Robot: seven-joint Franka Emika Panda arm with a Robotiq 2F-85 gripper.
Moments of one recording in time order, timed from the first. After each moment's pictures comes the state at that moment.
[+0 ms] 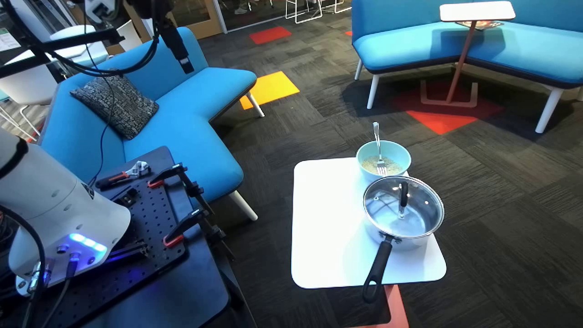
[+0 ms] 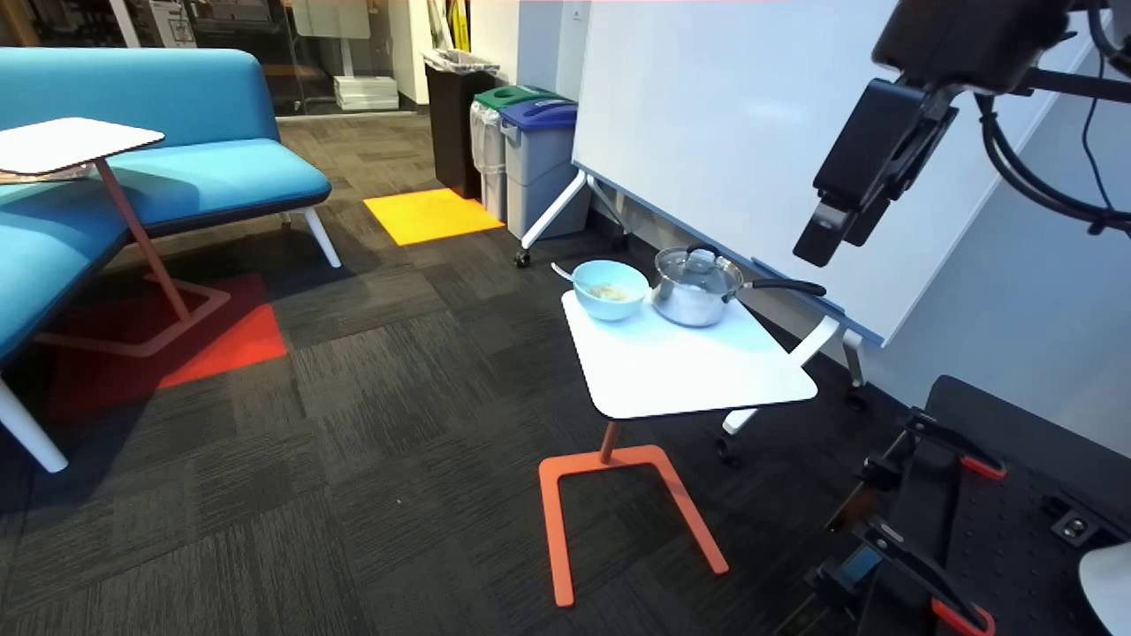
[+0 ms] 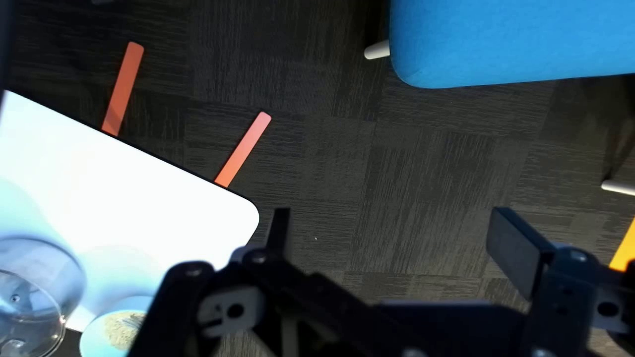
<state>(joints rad) 0.13 -0.58 0.11 -2.76 0.22 2.27 0.16</state>
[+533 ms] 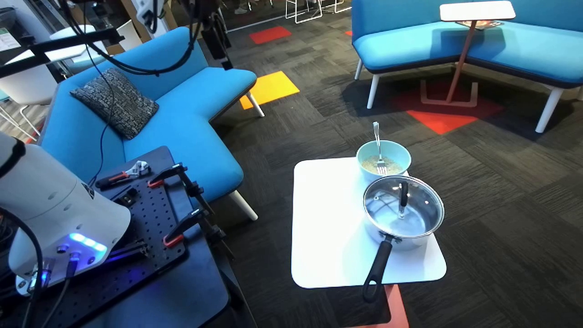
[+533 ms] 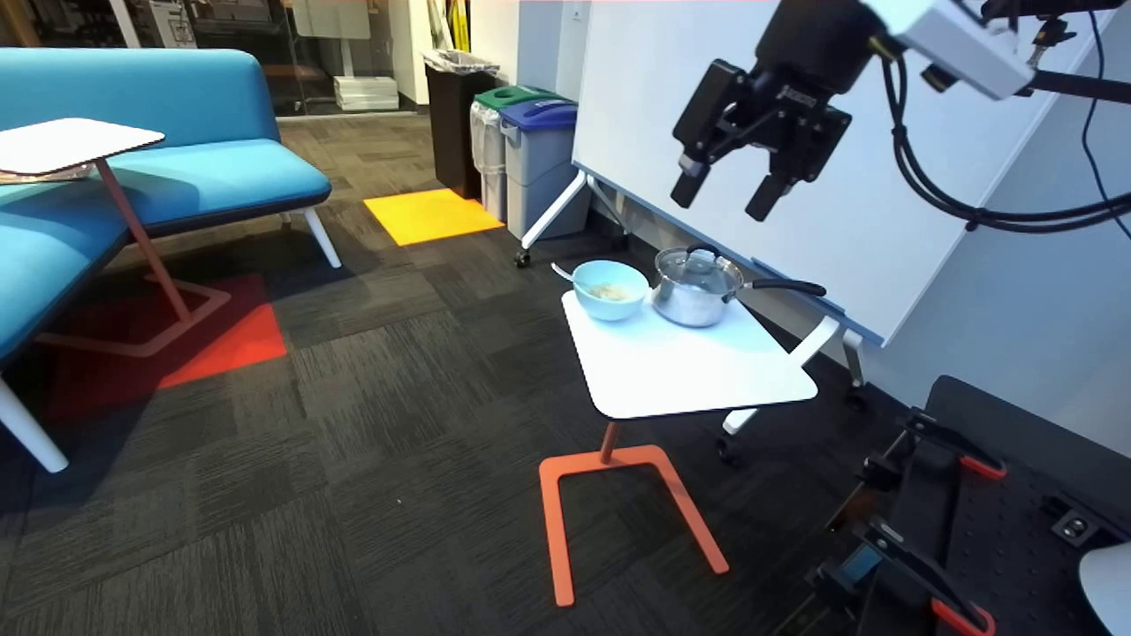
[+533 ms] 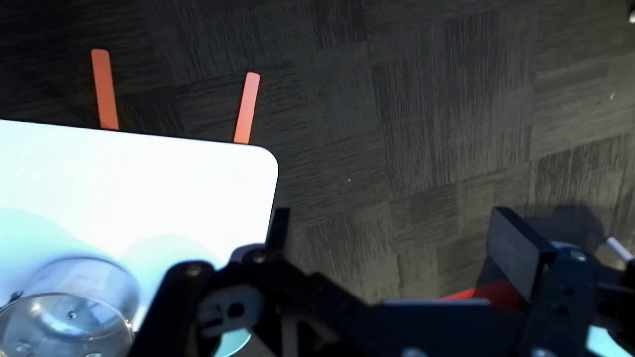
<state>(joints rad) 0.02 -0.32 0.10 -2.61 0.26 2.50 0.38</state>
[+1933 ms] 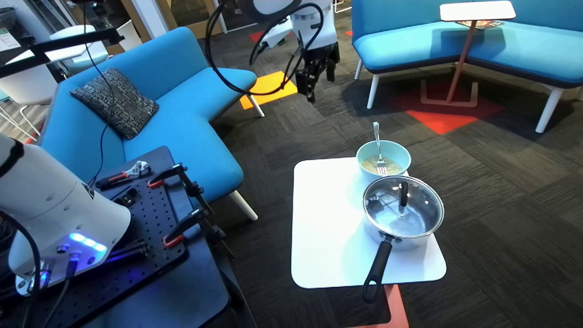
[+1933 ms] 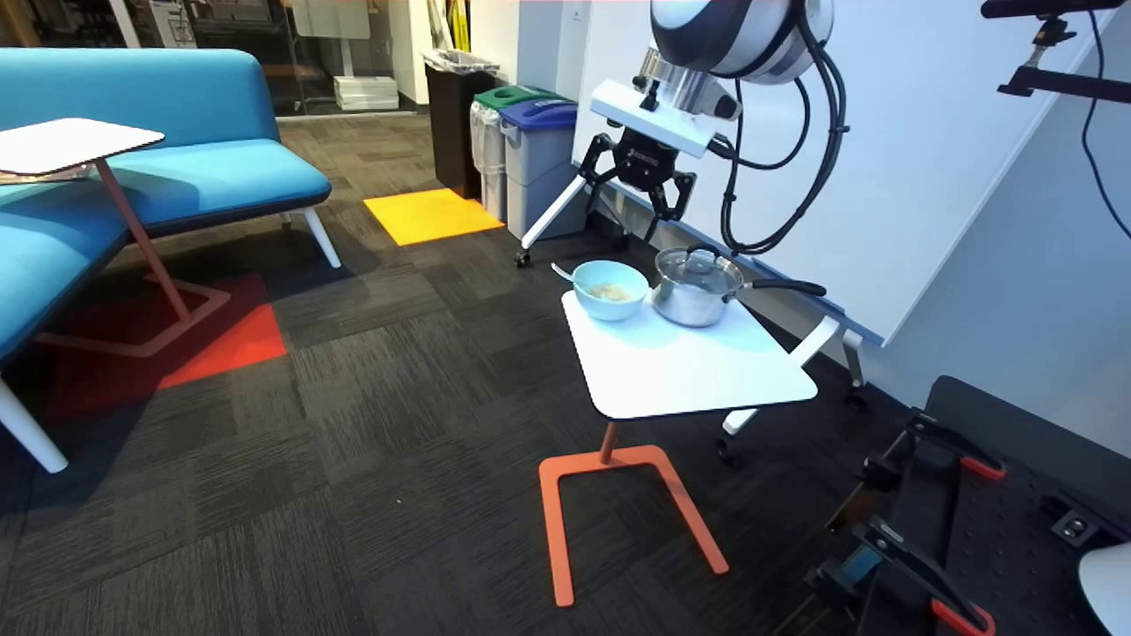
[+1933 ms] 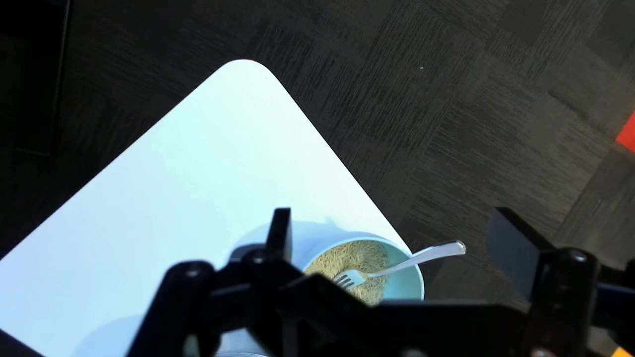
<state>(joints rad) -0.03 0.40 -0.09 -2.04 0.29 2.56 0.96</state>
